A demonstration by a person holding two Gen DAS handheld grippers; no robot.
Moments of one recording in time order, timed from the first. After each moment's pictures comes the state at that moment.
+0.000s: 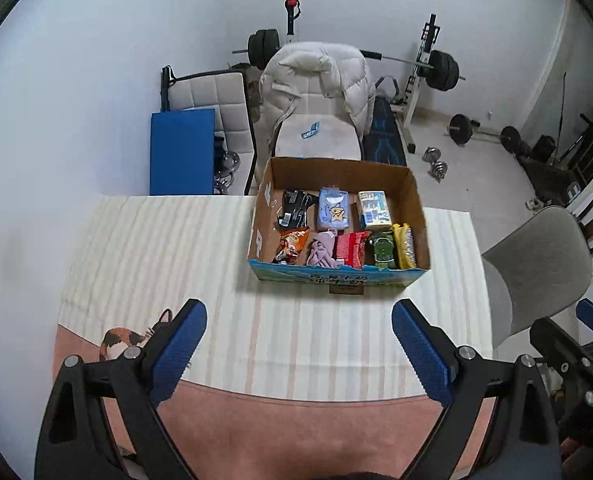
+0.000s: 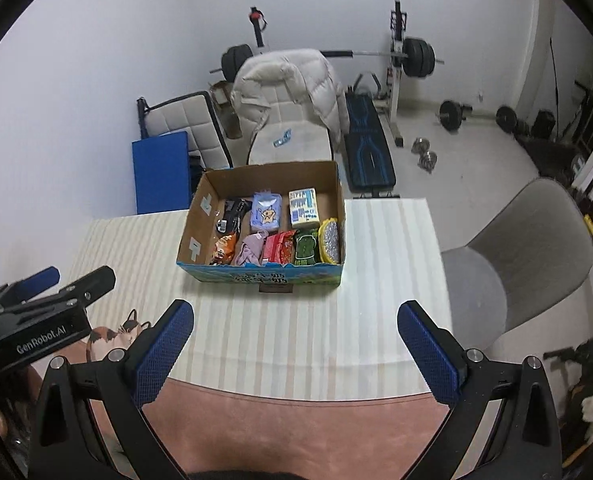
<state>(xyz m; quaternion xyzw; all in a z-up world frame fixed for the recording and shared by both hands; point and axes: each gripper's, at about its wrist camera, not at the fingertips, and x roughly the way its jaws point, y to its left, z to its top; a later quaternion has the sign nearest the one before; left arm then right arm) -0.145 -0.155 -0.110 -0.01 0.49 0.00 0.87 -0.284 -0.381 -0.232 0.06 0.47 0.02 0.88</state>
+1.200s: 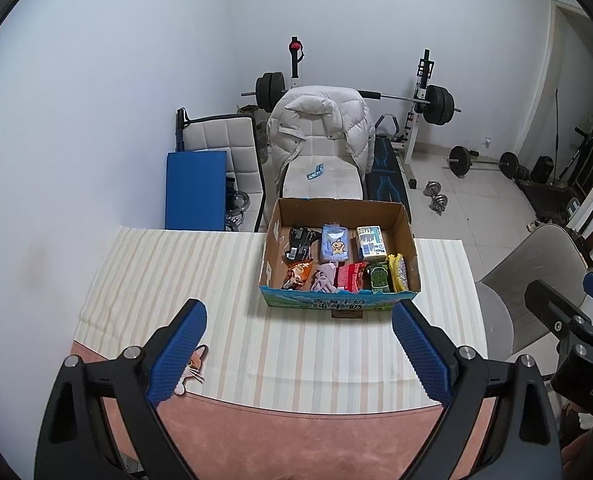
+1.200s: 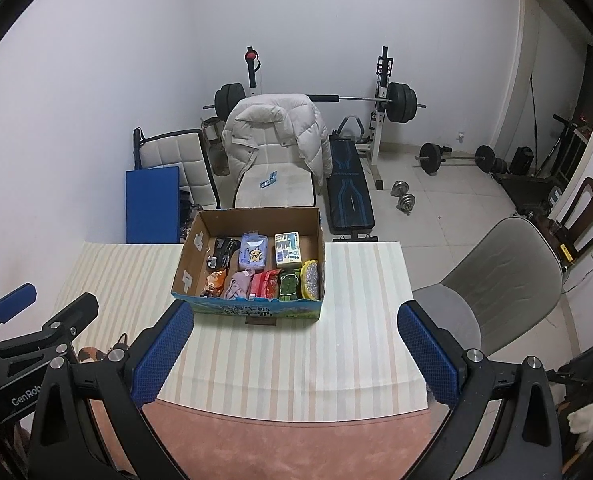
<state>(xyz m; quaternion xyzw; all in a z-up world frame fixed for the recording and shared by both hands) -0.184 -0.162 -0.071 0.01 0.43 0.01 0.91 -0.318 -0.377 -0.168 0.04 0.40 -0.01 0.92</state>
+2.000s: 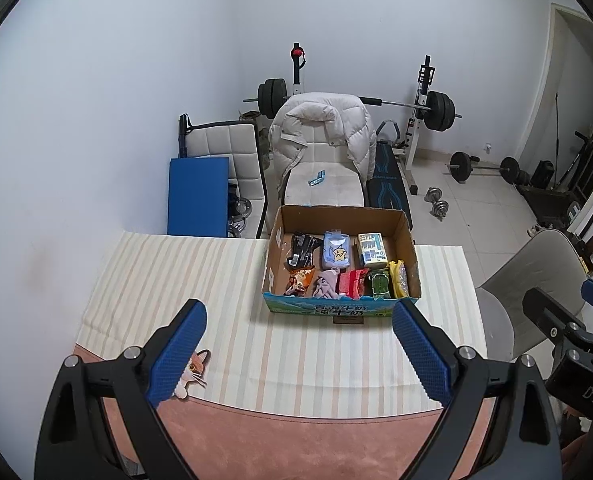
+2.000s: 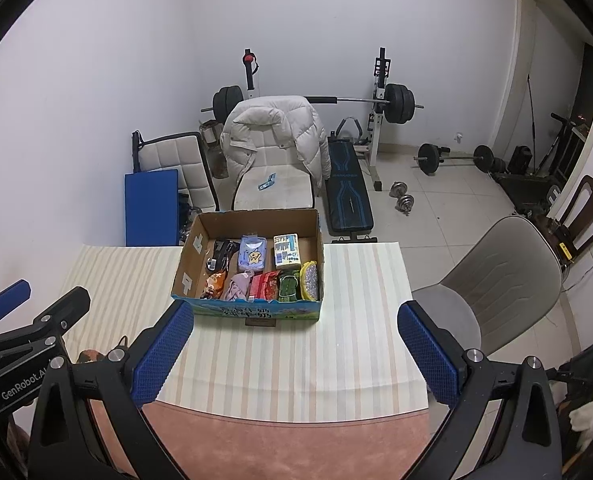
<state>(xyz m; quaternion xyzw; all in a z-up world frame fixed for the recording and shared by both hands) -0.189 -0.160 -0.061 0.01 0.41 0.02 0.91 -0.316 -0.378 -0.166 0.04 0.40 -0.01 0.92</state>
